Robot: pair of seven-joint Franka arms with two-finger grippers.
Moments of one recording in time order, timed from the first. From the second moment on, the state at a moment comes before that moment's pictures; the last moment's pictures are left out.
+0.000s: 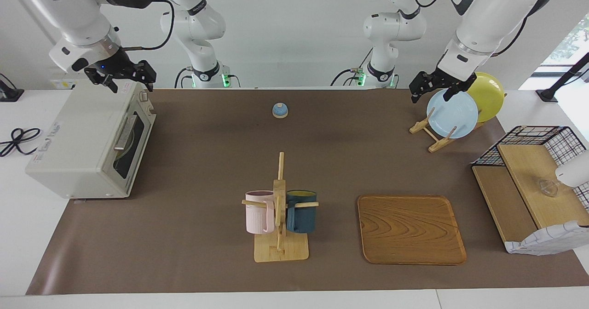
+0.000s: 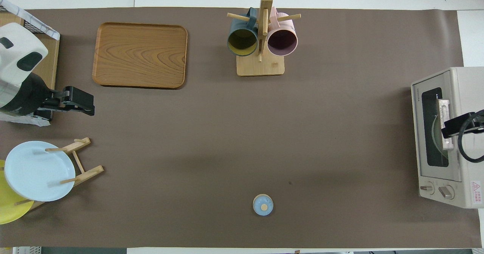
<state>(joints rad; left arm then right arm) -0.10 -0.01 -0.09 -1.59 -0.04 1.48 -0.19 -0.04 -0.08 0.00 -1.68 -0.06 1.41 -0.11</state>
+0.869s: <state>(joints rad) -0.10 -0.01 -0.09 -1.59 -0.04 1.48 -0.19 -0.04 0.01 0.03 -1.56 -0.06 1.41 -0.08</state>
